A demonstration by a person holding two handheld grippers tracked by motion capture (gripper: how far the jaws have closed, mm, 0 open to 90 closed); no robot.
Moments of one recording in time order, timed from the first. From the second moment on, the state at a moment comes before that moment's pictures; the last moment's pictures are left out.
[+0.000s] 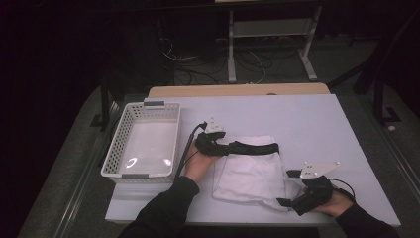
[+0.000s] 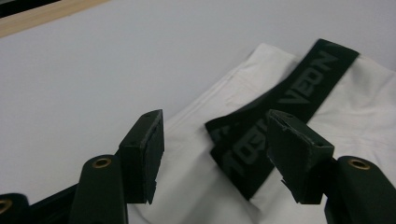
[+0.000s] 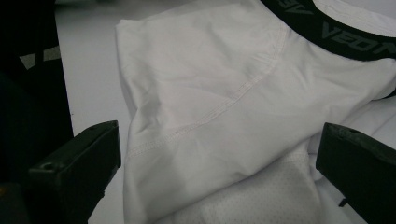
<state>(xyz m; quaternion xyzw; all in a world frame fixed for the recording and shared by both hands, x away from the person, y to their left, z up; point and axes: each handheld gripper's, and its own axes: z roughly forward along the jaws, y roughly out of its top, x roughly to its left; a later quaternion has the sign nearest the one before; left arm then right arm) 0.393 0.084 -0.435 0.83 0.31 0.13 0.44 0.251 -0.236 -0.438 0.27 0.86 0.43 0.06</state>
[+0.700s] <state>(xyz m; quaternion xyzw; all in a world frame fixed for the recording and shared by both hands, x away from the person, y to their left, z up) 0.422 0.085 -0.457 0.84 0.35 0.13 0.39 0.250 -0.236 -0.438 0.26 0.86 0.44 0.05</state>
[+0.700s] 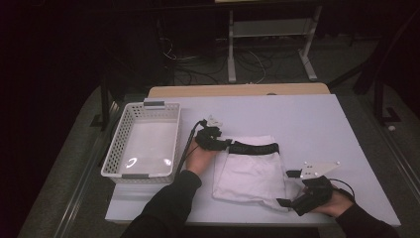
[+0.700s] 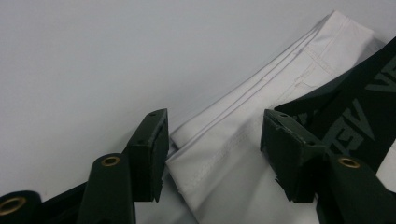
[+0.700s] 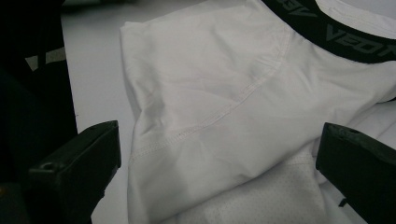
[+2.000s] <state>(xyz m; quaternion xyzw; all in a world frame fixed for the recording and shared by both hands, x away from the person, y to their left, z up) 0.419 0.089 -0.453 0.84 0.36 0.13 0.38 0.245 -0.243 -0.437 0.27 0.87 0.42 0.03</state>
